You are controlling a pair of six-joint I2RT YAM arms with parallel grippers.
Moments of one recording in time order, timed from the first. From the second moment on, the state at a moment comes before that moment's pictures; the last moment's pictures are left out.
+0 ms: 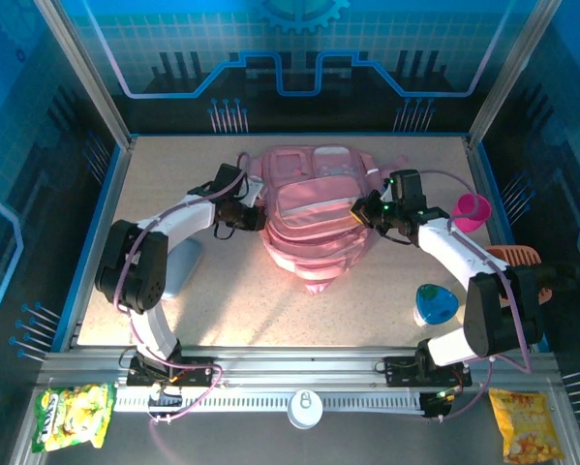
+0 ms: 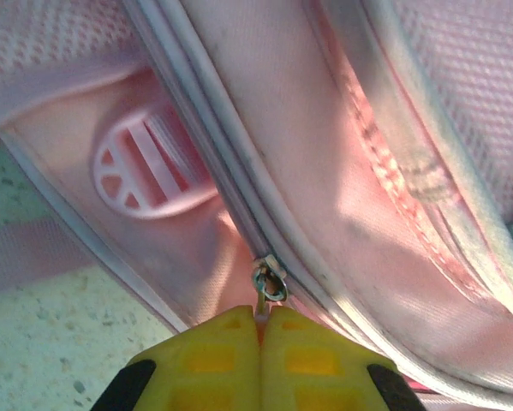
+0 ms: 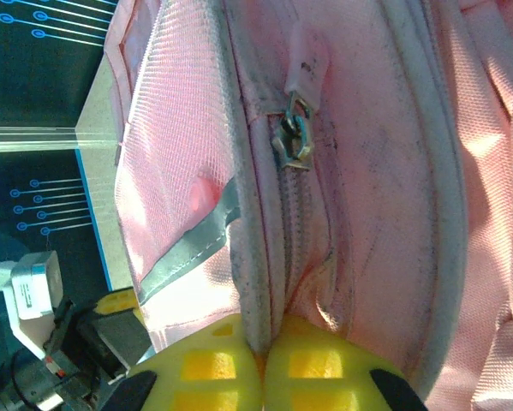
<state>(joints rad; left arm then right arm) -0.28 1.80 1.21 -0.47 0.37 -0.10 0.21 1.45 0.94 -0.26 -0.43 0.97</state>
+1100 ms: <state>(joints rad) -0.22 1.50 1.08 -0.50 0.07 -0.48 0.22 1.45 0.95 -0.28 -0.43 0.86</state>
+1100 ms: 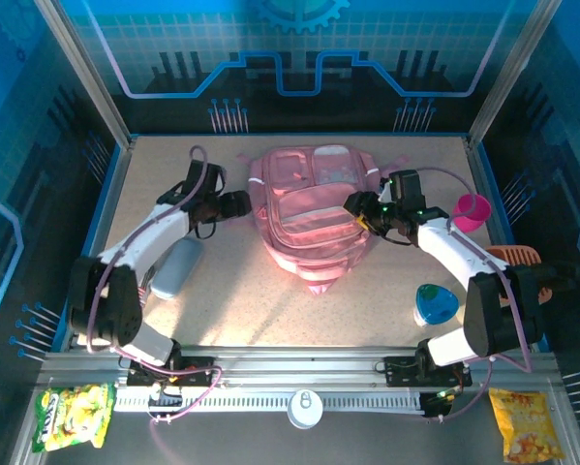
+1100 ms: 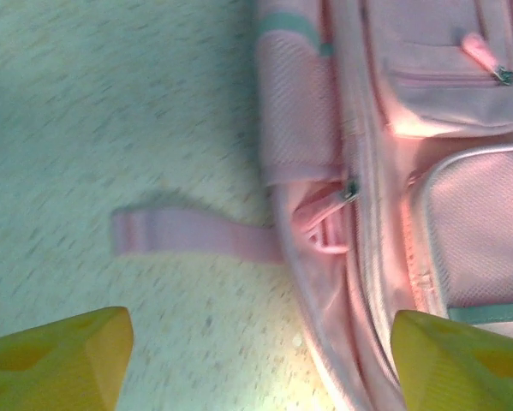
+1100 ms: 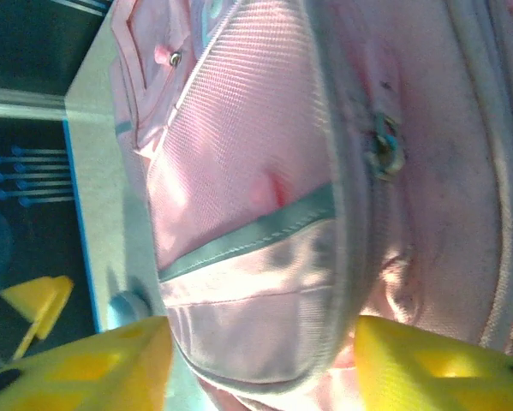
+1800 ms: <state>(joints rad) -0.03 1.16 0.67 -0.68 -0.22 -0.72 0.36 1.35 0.94 -0.35 -0.23 0.77</state>
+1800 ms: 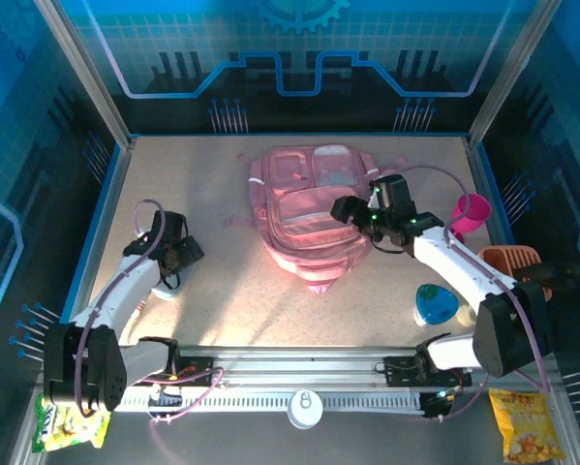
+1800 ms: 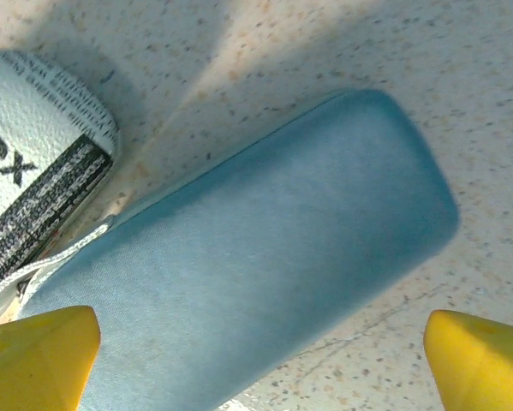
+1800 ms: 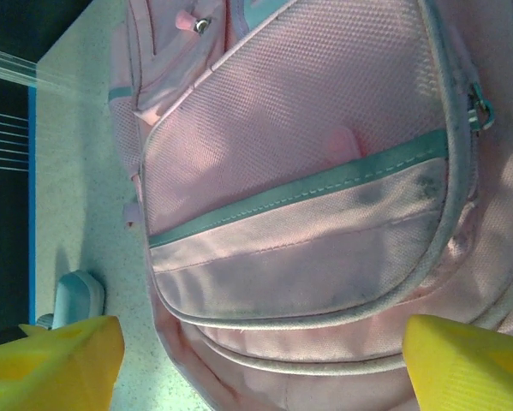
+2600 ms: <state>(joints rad) -0.26 1.27 0.70 -0.53 0.05 -0.96 0.39 1.35 0.94 -0.35 -0.17 0.80</state>
